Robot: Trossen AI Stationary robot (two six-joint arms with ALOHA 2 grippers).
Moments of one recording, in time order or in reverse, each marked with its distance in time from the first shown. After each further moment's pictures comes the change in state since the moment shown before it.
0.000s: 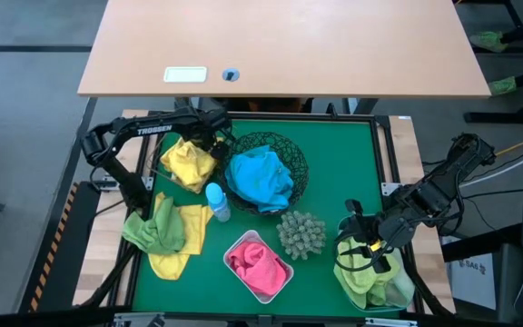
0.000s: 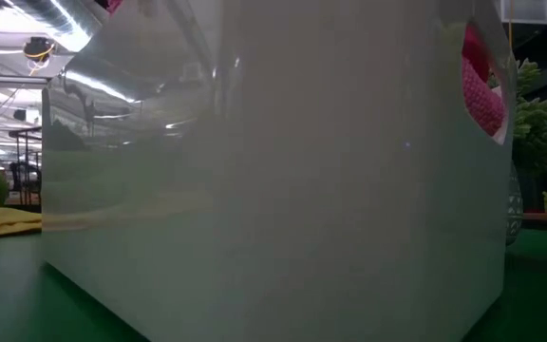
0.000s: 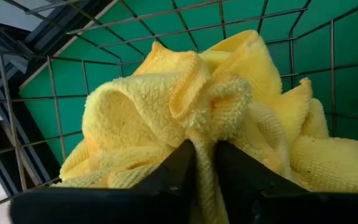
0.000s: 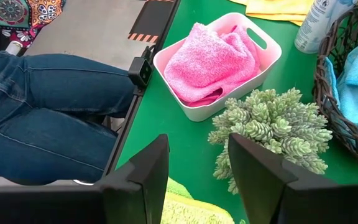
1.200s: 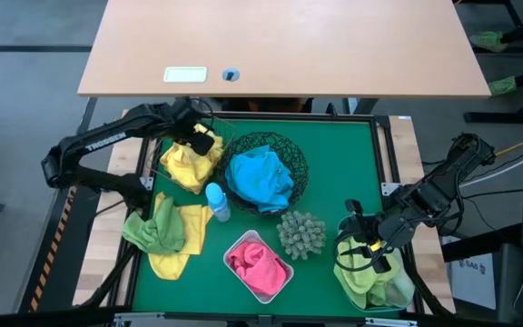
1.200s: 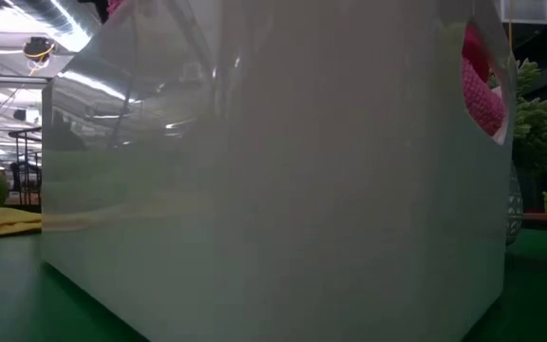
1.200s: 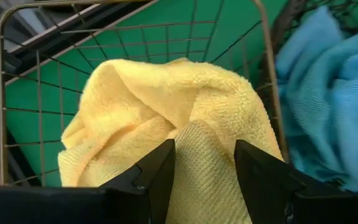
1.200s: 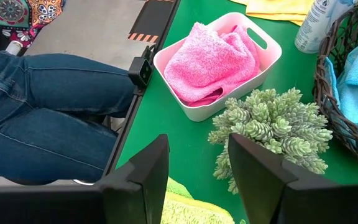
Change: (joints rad) left arm 0.000 -0.397 -0.002 -0.063 0.204 -0.034; right arm 0.000 0.000 0.000 -0.001 -0.001 0.000
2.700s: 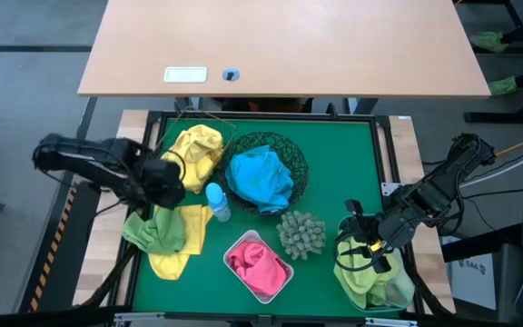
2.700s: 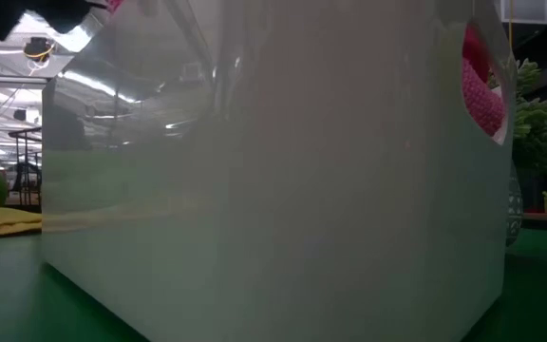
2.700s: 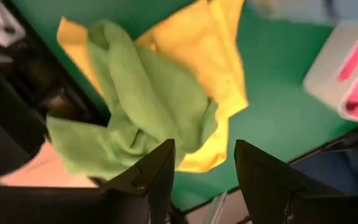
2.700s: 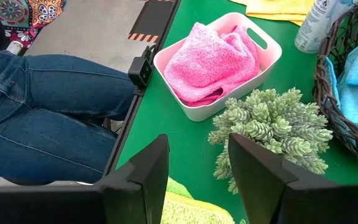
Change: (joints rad) left arm -0.692 -0.207 0.001 -0.468 0.322 -0.865; right arm 0.000 0.000 0.000 0.000 0.000 0.000
